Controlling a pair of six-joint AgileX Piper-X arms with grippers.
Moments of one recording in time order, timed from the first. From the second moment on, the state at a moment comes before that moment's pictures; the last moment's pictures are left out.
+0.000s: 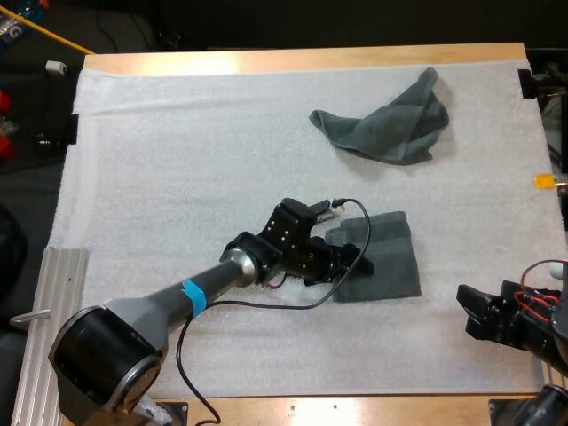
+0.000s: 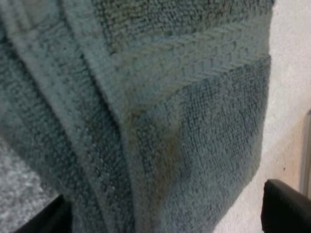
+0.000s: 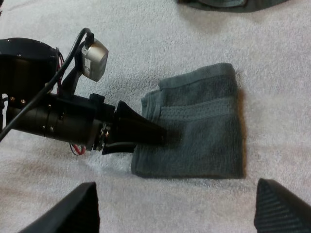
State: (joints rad) left arm -0.66 1.71 -0.82 0.14 0.67 -2.60; right arm 0.76 0.53 -0.93 1.21 0.17 -1.21
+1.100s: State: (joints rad) left arm -0.18 1.51 -0.82 0.78 0.48 -1.85; right arm 0.76 0.53 -0.93 1.21 0.15 -1.19
